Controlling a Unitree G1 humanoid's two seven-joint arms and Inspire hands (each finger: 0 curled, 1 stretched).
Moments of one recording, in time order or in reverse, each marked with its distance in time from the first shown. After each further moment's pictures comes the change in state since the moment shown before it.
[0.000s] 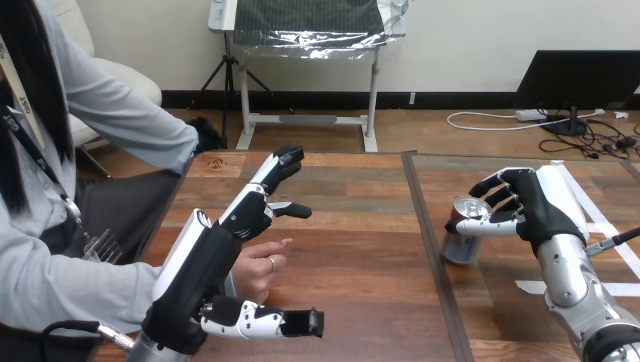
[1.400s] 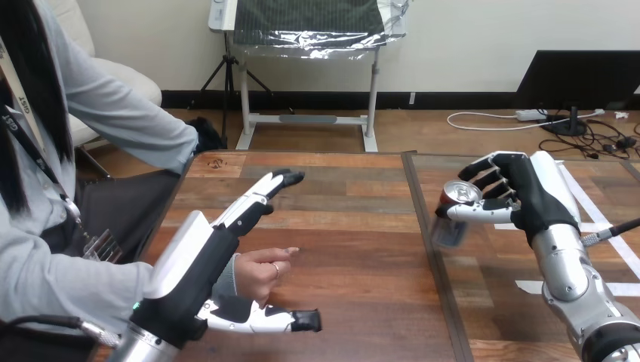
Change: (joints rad) left arm 0.043 0.092 0.105 -0.152 0.523 0.213 0.330; right arm 0.014 0.001 -0.018 -0.067 0.022 -0.064 0.049
